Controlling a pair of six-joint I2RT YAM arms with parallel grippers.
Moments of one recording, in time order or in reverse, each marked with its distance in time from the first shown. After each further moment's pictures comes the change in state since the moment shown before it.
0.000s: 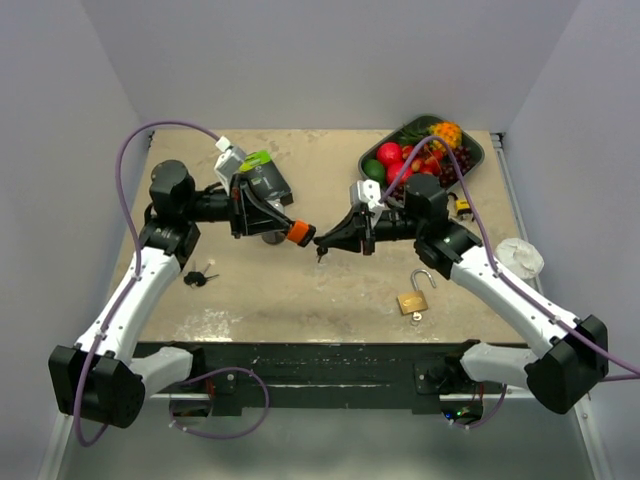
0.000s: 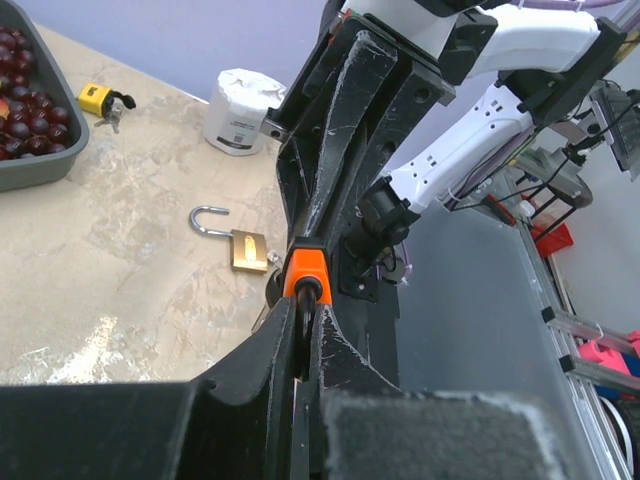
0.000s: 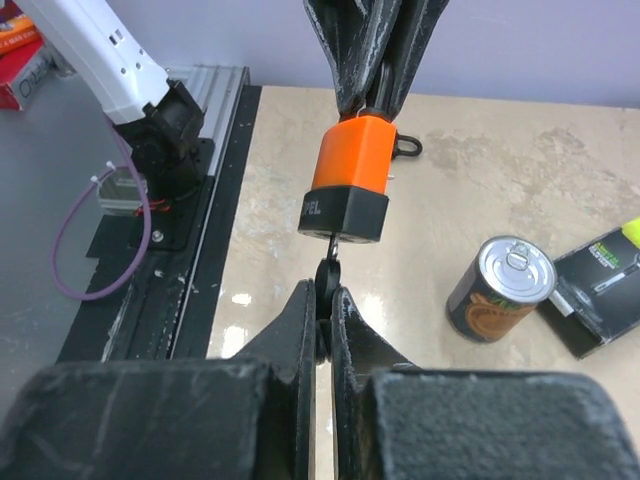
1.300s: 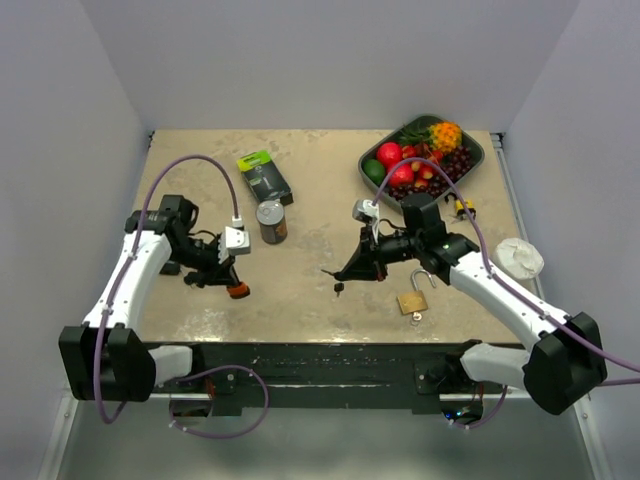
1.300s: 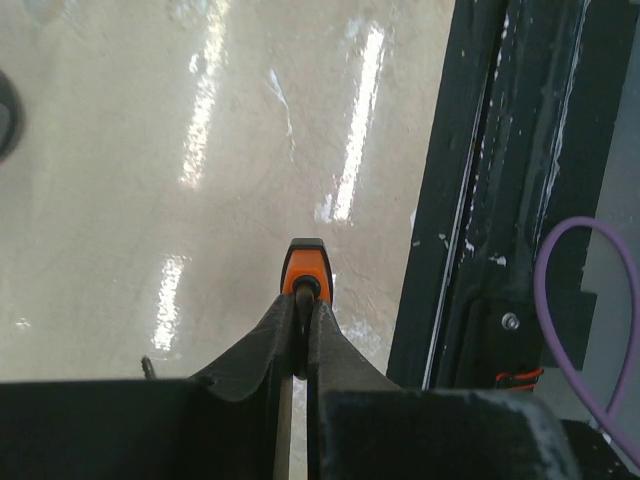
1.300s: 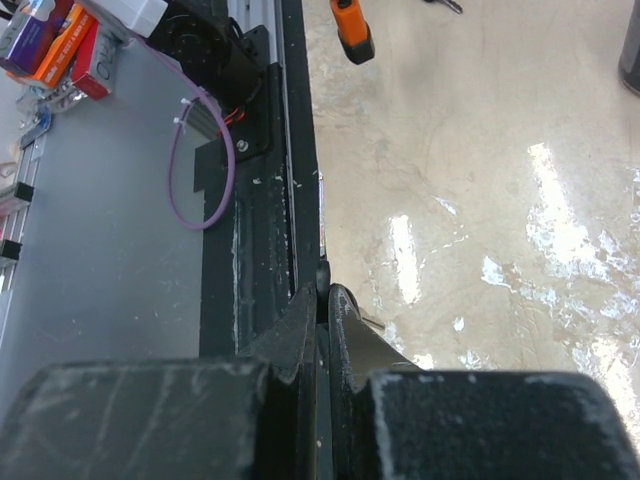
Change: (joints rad) left arm 0.174 0.100 0.047 -1.426 -0.490 1.691; right arm -0.069 -0.009 -0.169 -0.198 -0.031 0.214
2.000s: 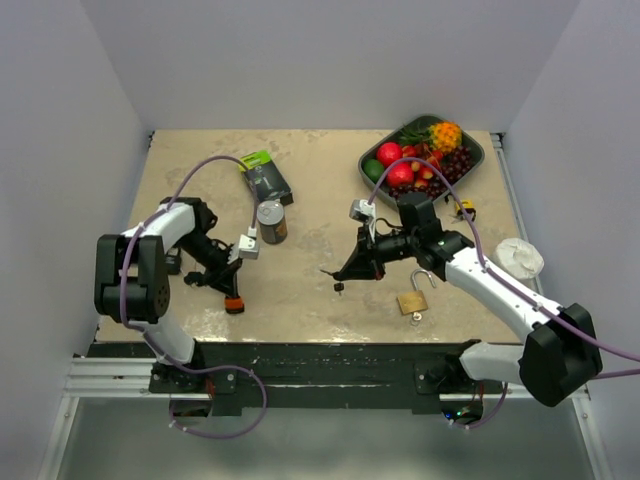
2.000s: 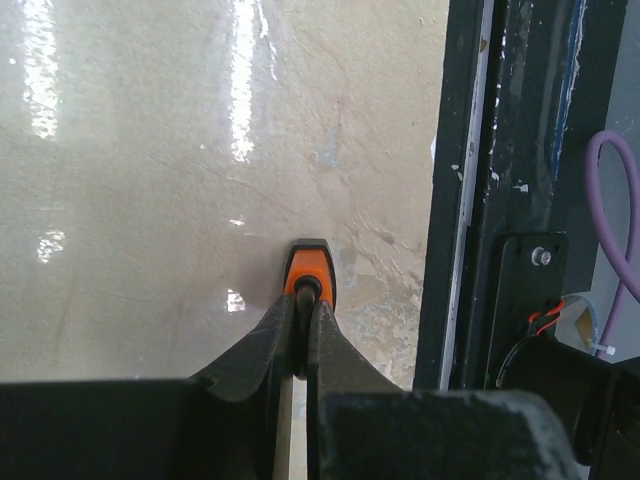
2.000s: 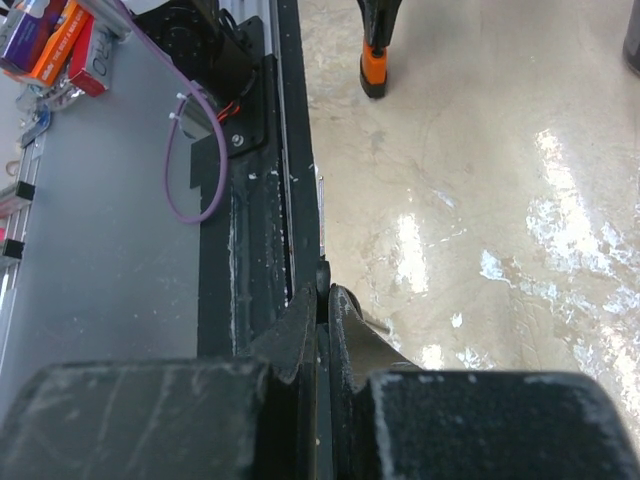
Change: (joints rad) left arm 0.000 0.451 -0.006 -0.003 -0.136 0.227; right arm 0.000 0.045 0.011 -0.007 0.000 -0.010
